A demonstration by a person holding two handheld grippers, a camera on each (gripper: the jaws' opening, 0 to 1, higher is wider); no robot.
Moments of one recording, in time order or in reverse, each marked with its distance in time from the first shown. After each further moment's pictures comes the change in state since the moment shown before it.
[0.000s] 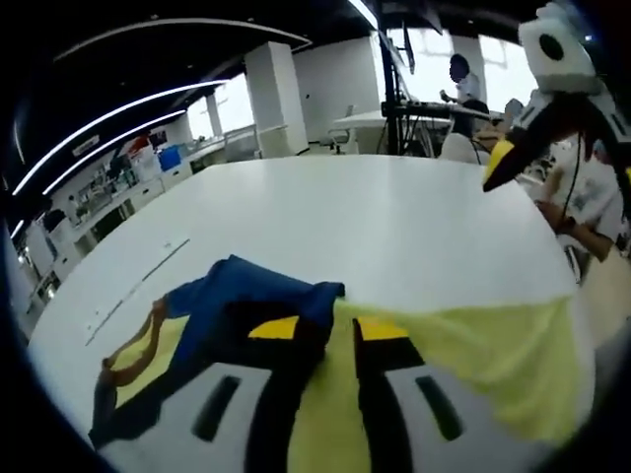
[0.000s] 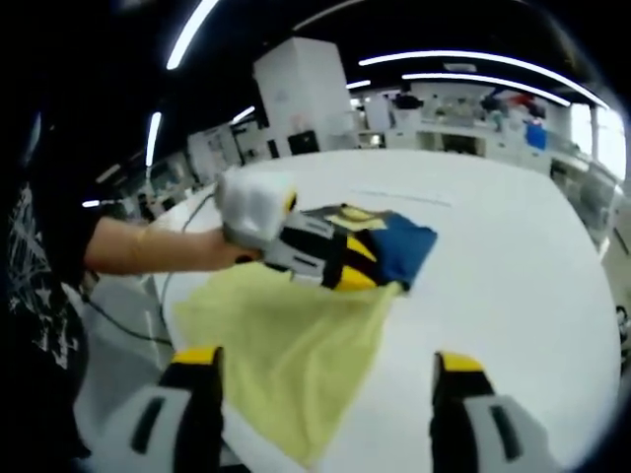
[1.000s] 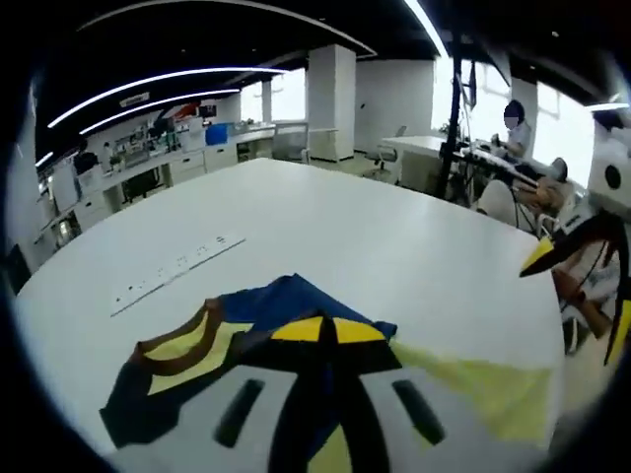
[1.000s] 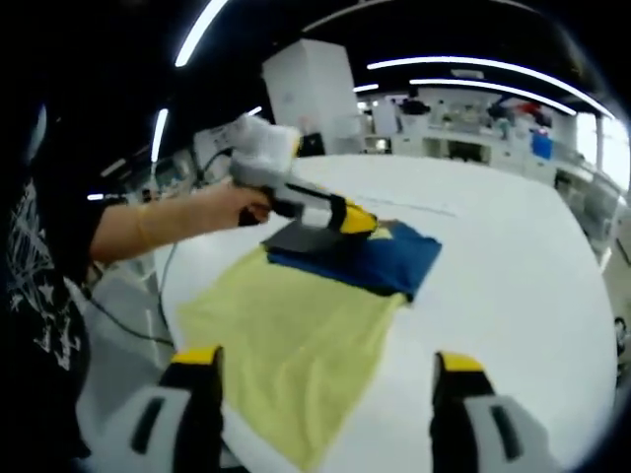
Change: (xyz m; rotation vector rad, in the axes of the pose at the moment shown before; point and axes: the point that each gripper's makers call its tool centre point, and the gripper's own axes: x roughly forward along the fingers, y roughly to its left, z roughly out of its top) left arm -0.017 0.057 0.026 -0.220 0.029 0.119; right arm -0.002 0.004 0.008 -0.030 -0.007 0.007
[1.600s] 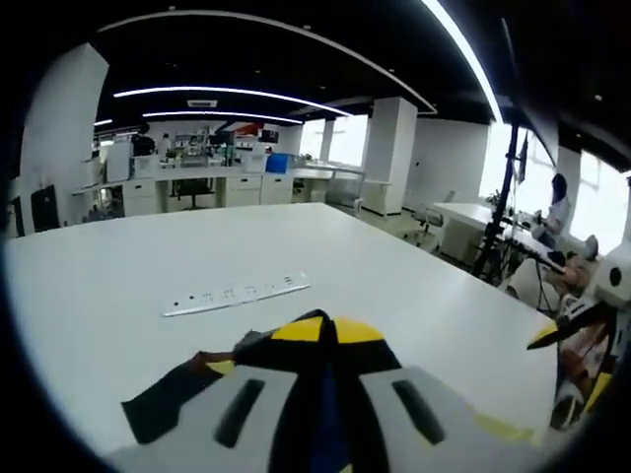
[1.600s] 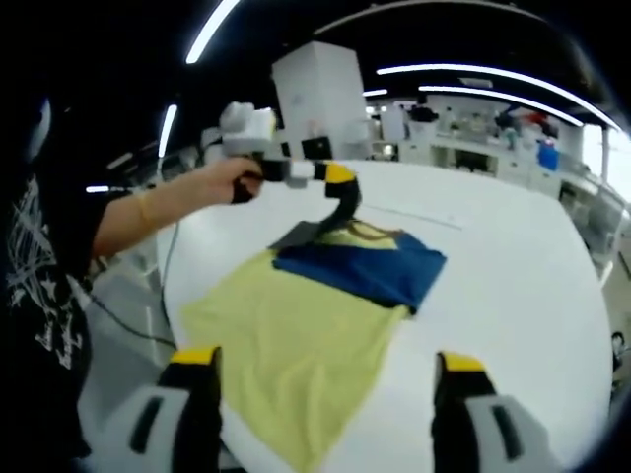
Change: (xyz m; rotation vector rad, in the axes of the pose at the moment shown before) left arm -0.061 0.075 0.051 -0.239 -0.226 0.164; right arm -0.002 0.005 0.013 -0.045 -0.012 0.011
